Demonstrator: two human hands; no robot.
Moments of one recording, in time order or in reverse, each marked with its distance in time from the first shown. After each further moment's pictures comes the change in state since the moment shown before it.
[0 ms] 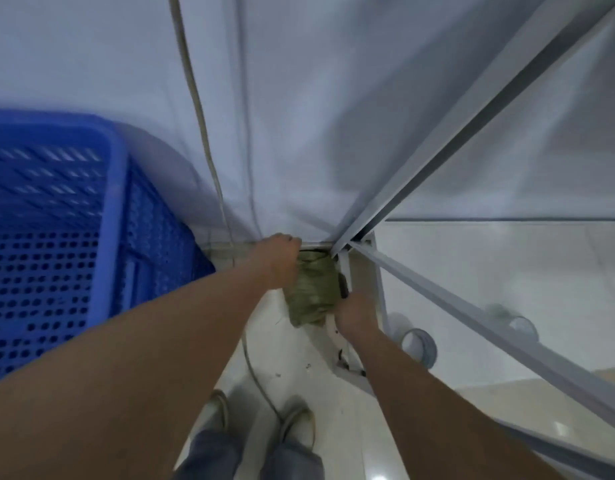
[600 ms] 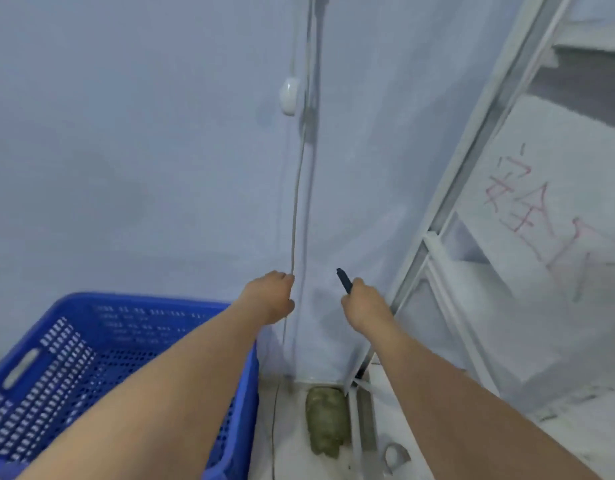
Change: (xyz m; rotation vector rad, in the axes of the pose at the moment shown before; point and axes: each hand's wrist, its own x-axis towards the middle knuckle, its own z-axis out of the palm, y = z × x) left_hand -0.341 0.118 -0.349 0.128 0.309 -0.204; right_hand -0.361 -0.217 -0.237 -0.419 0.167 -0.621
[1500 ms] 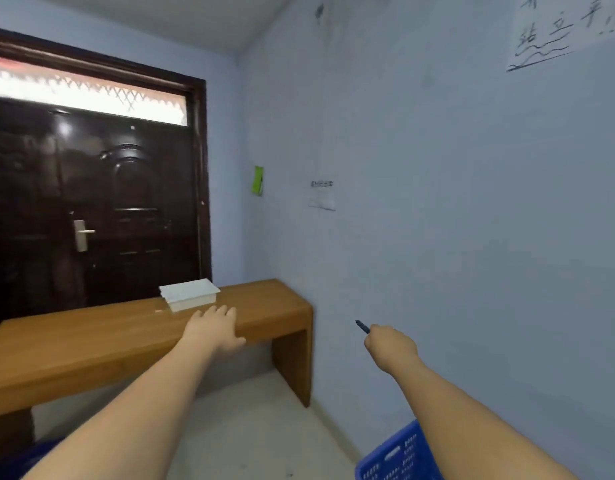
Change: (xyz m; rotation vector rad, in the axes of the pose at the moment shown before) left_hand -0.723 -0.345 -0.155 0.121 0.318 -1.276; right_hand -0.419 -0.509 0.116 -0.377 -0.023 -1.064
